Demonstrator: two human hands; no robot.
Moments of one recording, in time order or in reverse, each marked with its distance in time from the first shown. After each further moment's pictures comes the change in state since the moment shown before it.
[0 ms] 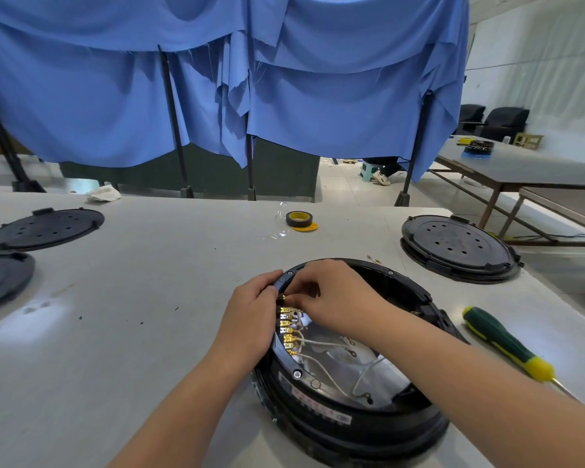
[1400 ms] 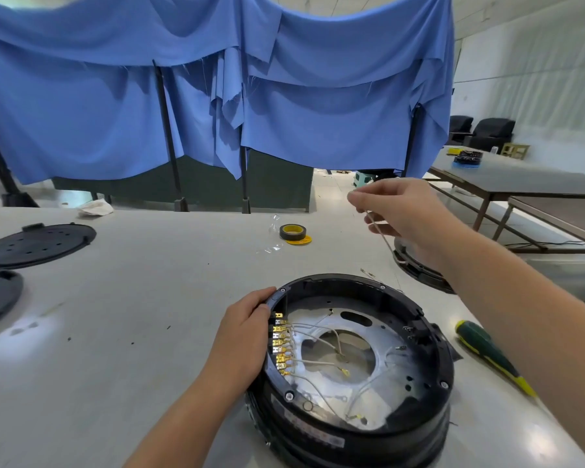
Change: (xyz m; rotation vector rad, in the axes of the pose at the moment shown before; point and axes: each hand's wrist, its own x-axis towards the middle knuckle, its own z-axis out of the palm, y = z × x) left_hand 0.002 -0.005 -0.001 0.011 0.007 0.003; right_hand 0.024 0.016 -0.119 0.557 0.419 0.328
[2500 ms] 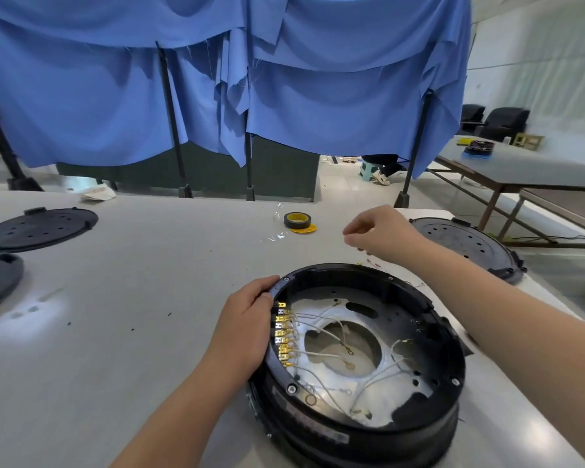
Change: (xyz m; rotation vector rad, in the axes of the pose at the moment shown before) left_hand 0.001 0.001 0.001 -0.049 0.004 0.005; right_hand 0.035 0.068 0.023 -0.503 -0.166 -0.082
